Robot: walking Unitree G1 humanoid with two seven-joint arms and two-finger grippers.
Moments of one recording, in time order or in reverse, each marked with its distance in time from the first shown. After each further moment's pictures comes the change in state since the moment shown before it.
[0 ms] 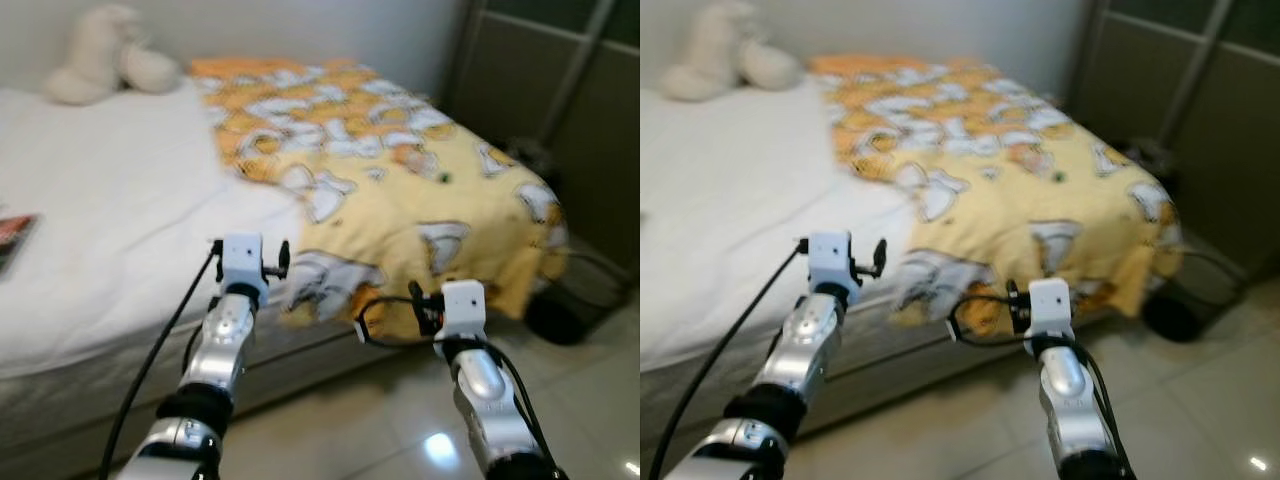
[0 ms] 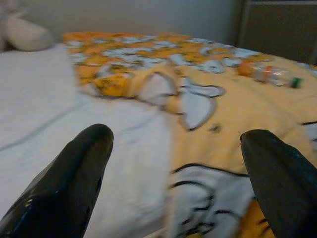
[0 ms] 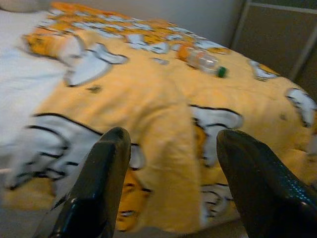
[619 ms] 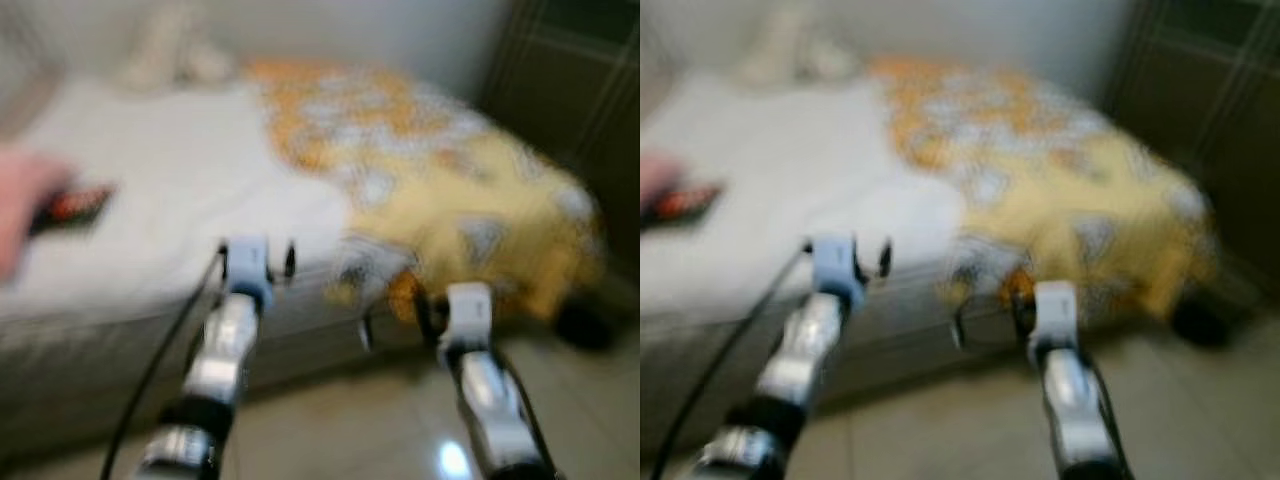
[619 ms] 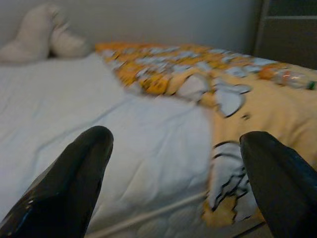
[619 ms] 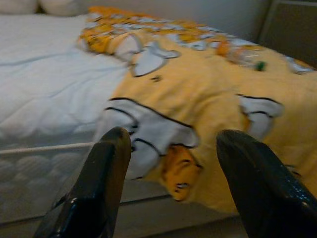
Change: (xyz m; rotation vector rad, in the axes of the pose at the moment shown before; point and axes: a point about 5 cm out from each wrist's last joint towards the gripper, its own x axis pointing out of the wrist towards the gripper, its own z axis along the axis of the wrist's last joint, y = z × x) left arm -0.005 -0.001 0.003 0.012 -0.026 -0.016; right arm -0.004 -0.001 -0.008 0.048 0.032 0.001
